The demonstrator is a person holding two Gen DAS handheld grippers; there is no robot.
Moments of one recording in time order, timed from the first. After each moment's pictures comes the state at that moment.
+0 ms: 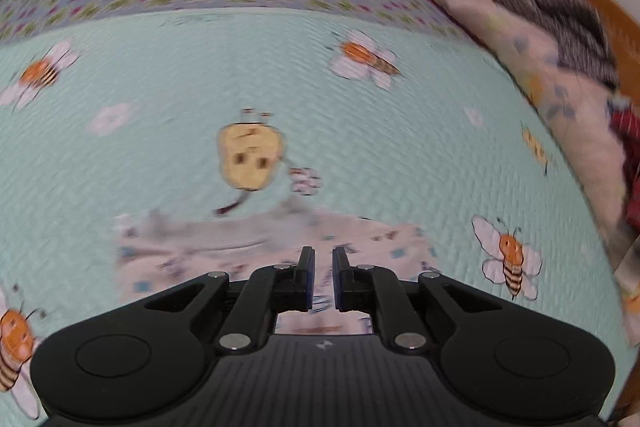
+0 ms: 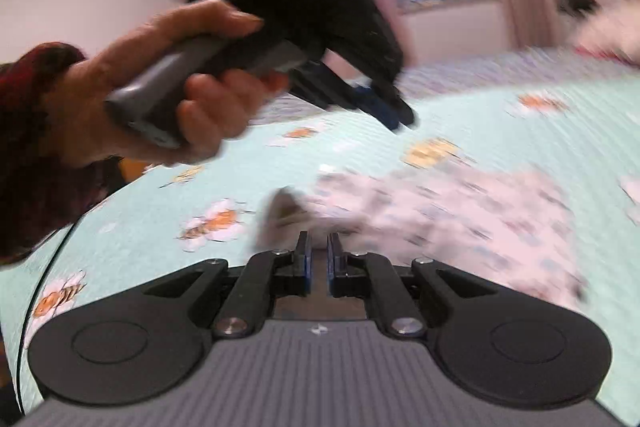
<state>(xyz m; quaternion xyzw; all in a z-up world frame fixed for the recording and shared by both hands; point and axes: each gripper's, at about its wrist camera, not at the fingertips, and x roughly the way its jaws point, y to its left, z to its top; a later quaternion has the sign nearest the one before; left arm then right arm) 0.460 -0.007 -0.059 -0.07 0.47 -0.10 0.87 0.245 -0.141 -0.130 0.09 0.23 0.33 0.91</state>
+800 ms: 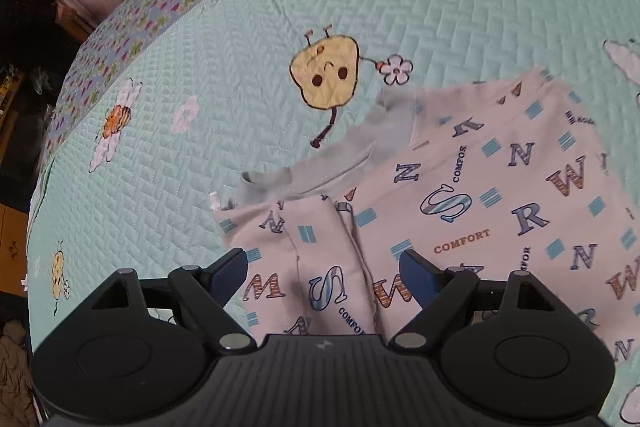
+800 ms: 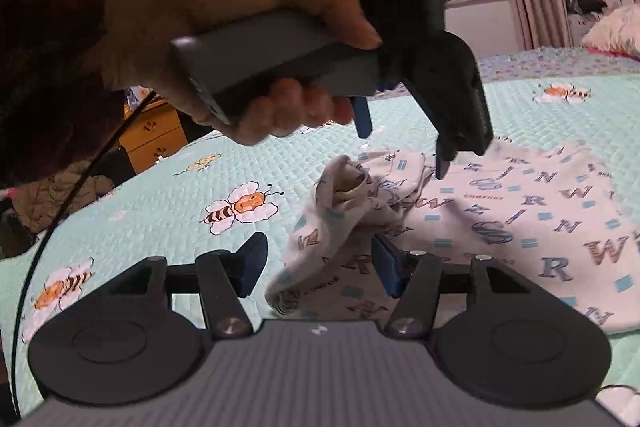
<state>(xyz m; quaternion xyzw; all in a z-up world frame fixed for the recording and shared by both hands) 0.457 -0.036 -0.105 0.21 0.56 0.03 0.80 0.218 -0.083 -0.142 0.09 0.22 0.35 0.91</state>
